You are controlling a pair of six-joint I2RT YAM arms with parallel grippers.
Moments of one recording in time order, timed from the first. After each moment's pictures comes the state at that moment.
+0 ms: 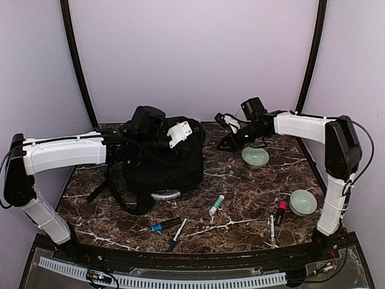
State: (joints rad) left arm -0.89 1.57 1.24 -0.20 -0.17 0.52; right arm 0.49 1.92 1.49 -0.46 -0.52 -0.26
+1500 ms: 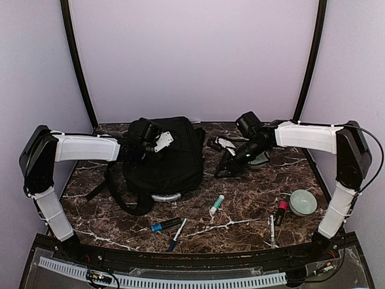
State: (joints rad) left arm -0.67 1.75 1.16 -0.17 -0.46 0.61; right arm 0.61 1.77 1.29 -0.61 -0.66 -0.46
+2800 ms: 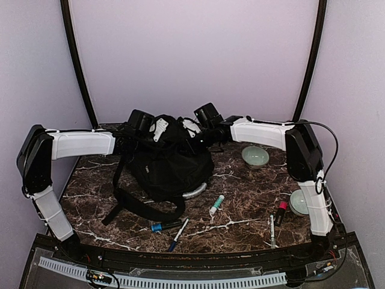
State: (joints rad) left arm -0.62 1.73 1.21 -0.15 -0.16 0.22; right arm 0.75 2.26 1.90 -0.42 -0.24 0.00
